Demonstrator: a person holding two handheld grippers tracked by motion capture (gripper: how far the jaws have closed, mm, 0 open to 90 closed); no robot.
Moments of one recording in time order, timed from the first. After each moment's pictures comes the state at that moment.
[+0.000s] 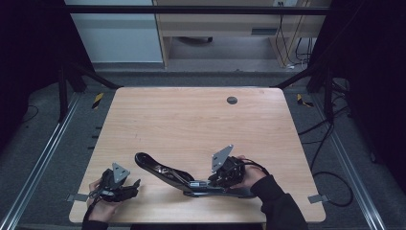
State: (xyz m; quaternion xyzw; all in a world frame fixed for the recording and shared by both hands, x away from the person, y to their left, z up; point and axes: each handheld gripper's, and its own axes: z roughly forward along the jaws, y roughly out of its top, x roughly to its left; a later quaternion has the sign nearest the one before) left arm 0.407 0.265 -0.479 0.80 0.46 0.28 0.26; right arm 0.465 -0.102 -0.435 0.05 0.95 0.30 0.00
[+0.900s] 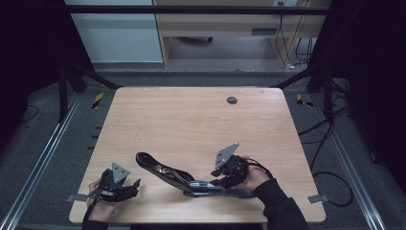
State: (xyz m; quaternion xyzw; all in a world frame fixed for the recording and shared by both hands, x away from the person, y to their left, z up) left arm 0.406 0.266 -0.477 0.80 0.47 0.28 0.27; right arm 0.462 -0.113 -0.429 0.11 0.94 0.32 0.02
